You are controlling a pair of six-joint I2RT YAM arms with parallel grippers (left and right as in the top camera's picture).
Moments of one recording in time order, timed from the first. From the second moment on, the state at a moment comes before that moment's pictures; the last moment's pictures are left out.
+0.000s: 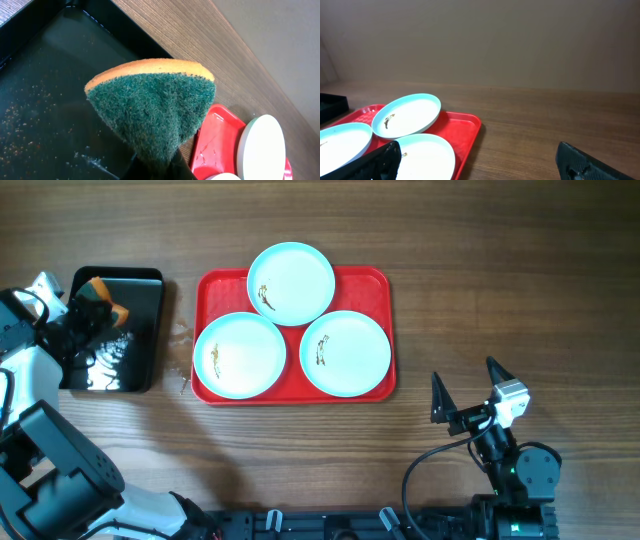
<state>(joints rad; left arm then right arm) 0.63 1.74 1.09 -0.28 0.63 -0.20 -0.03 0.02 0.01 0.02 -0.31 0.07</state>
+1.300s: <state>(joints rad) 0.63 1.74 1.09 -0.29 0.60 -0.20 -0.02 0.22 0.43 -0.02 -0.65 0.74</state>
